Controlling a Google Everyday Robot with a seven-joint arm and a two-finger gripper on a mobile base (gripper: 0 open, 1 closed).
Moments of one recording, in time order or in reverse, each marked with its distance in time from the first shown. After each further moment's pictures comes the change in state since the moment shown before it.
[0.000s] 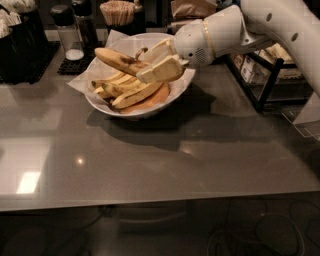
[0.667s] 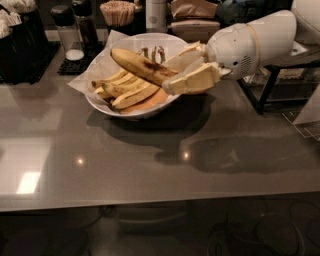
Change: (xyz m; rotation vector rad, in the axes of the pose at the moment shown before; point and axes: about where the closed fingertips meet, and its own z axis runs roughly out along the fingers) arm -0.012 0.081 -0.065 -0.104 -0.127 0.009
